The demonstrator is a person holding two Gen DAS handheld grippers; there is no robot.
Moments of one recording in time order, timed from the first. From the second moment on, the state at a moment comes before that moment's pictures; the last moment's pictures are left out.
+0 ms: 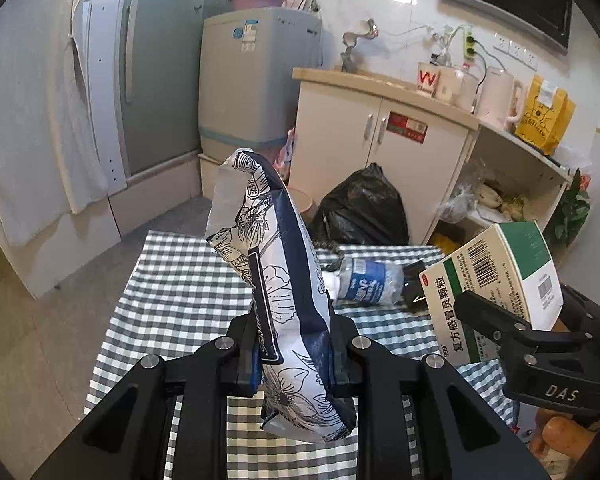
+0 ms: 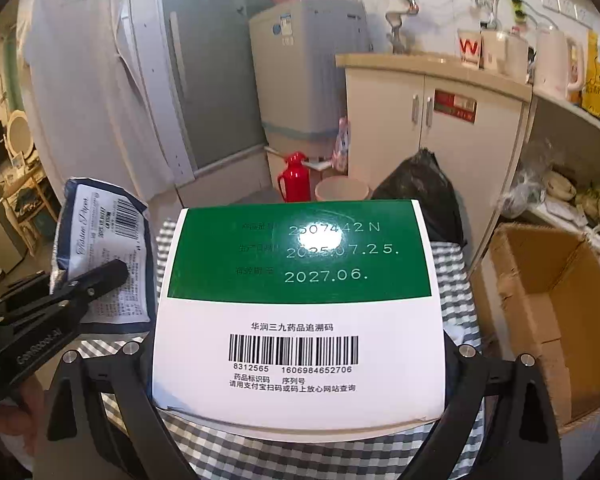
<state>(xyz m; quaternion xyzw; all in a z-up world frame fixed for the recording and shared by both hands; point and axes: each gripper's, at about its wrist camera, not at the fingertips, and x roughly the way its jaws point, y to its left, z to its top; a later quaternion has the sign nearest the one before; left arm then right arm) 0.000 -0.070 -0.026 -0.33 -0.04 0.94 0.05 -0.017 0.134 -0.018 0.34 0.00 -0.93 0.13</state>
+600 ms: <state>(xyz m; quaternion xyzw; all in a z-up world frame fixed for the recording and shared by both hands) 0.027 -0.048 0.021 -0.28 -0.03 0.96 0.06 0.023 0.158 0.038 0.27 0.00 -0.95 0.13</state>
